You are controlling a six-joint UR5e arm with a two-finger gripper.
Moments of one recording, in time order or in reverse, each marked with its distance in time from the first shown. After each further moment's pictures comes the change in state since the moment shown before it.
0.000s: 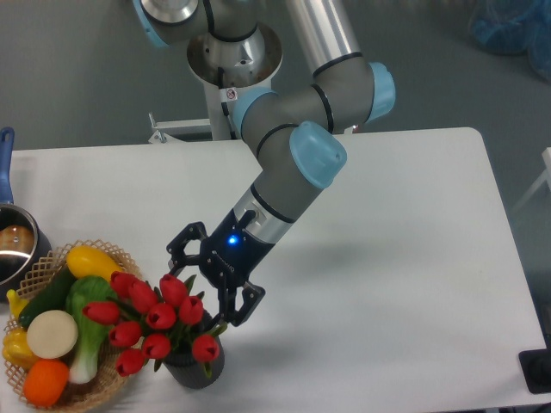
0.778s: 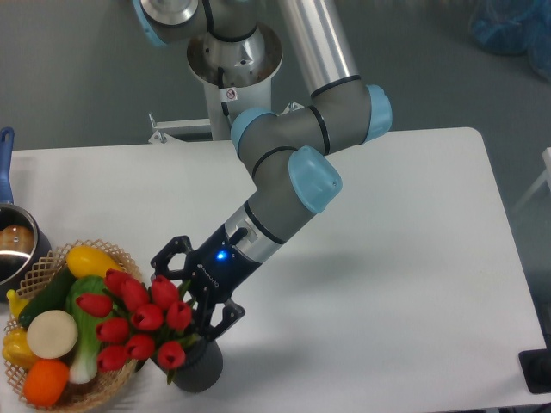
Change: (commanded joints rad) arm 0.000 -0.040 0.021 0.003 -0.140 0.003
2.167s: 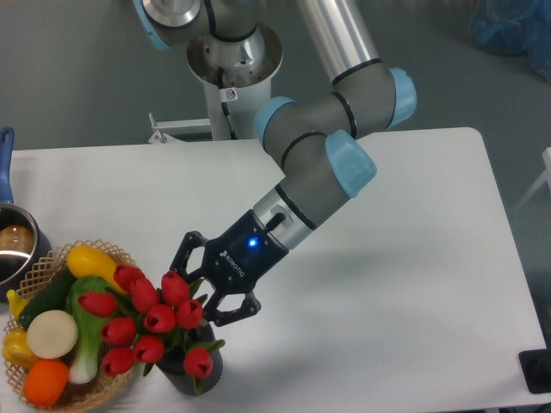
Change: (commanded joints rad) arm 0.061 0.043 0.028 -0.002 -0.130 -0.182
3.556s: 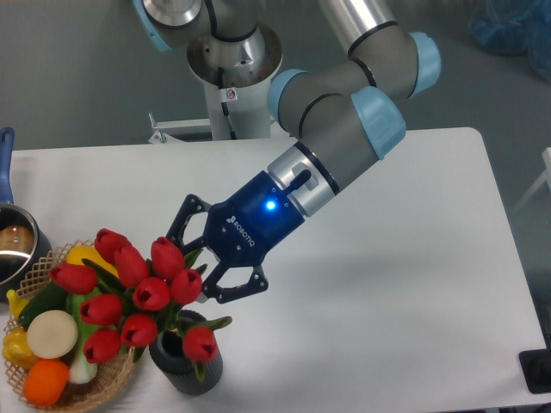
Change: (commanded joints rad) arm 0.038 0.020 0.115 0.000 -0.156 -0.146
